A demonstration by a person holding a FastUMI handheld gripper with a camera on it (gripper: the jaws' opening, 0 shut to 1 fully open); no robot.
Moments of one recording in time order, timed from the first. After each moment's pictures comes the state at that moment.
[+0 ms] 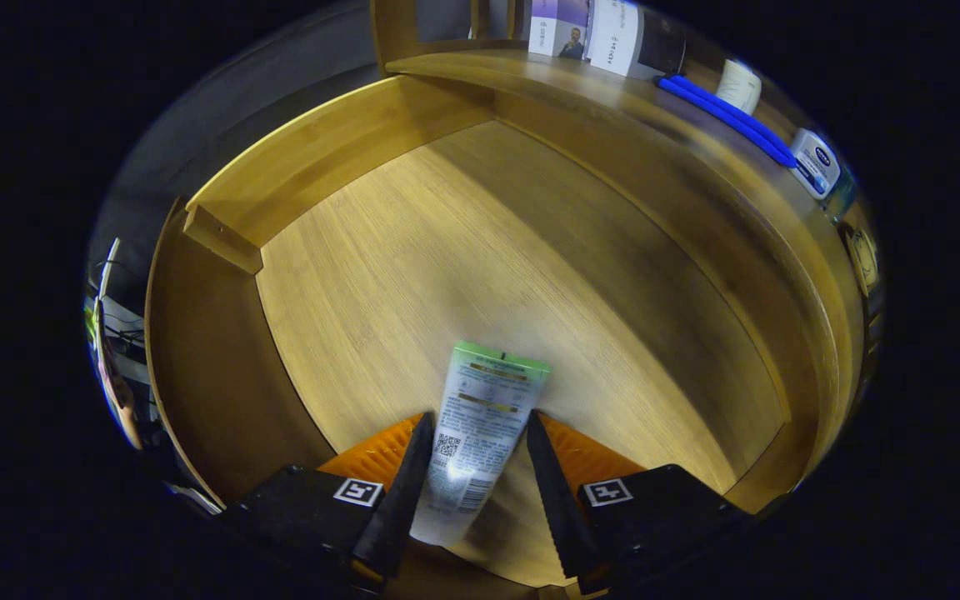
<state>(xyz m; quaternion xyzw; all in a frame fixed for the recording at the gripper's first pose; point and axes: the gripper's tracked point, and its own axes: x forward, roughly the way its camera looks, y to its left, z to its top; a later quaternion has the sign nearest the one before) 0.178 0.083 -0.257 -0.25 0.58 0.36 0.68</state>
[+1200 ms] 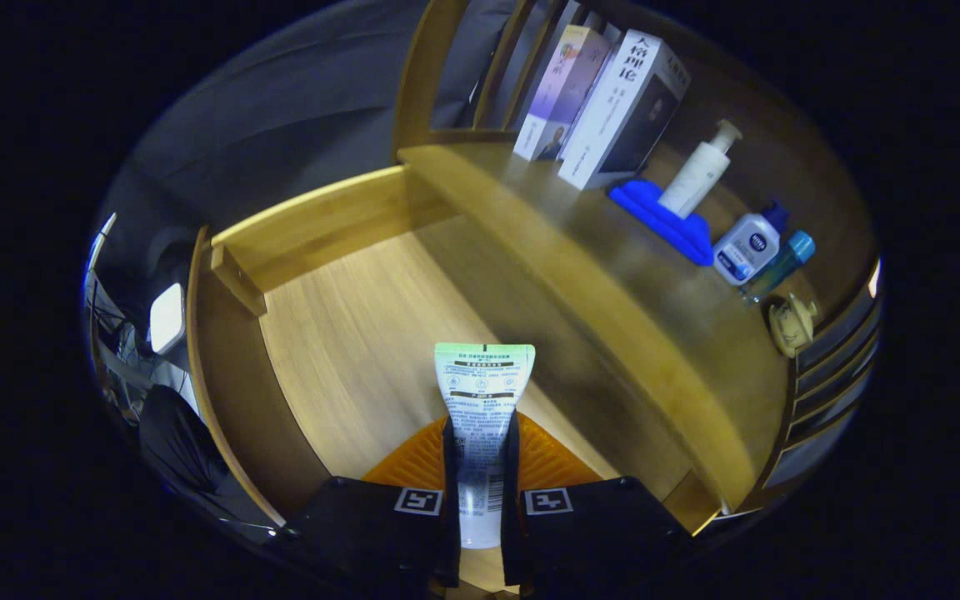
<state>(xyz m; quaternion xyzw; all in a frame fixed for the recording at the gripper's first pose) 0.224 0.096 -0.165 -0.28 0.44 0.35 0.78</state>
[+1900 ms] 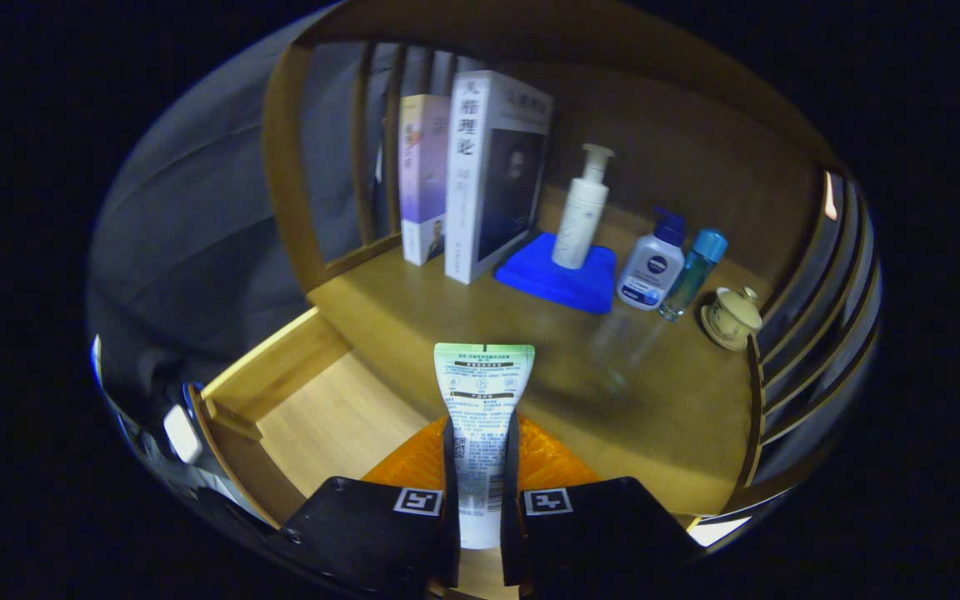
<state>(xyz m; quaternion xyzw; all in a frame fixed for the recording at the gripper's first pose) 0.314 0.091 -0.101 -0.12 0.42 0.25 0.87</state>
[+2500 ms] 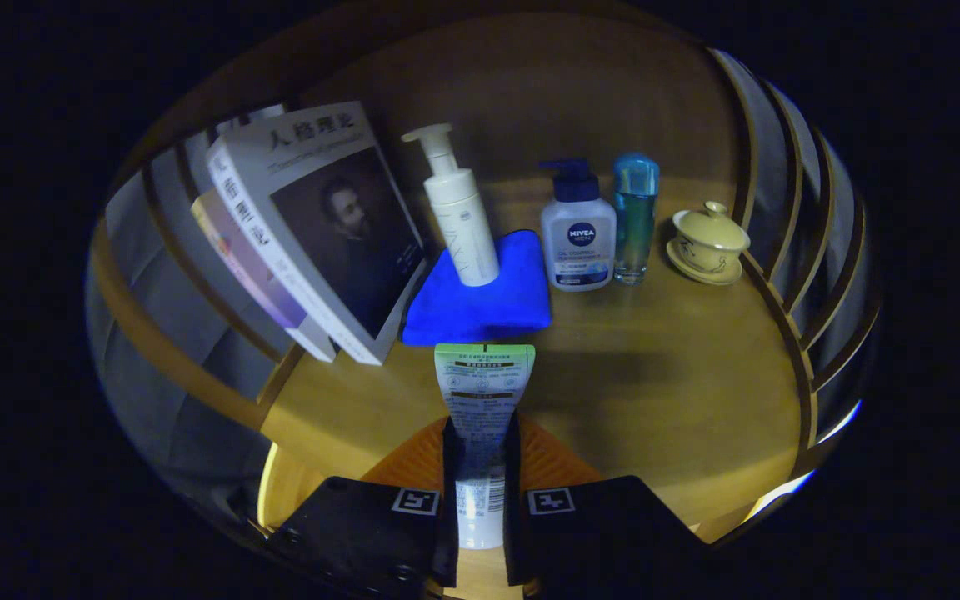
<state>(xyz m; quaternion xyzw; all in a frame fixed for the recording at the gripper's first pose) 0.403 0.090 -0.123 0.09 0.47 0.12 0.87</state>
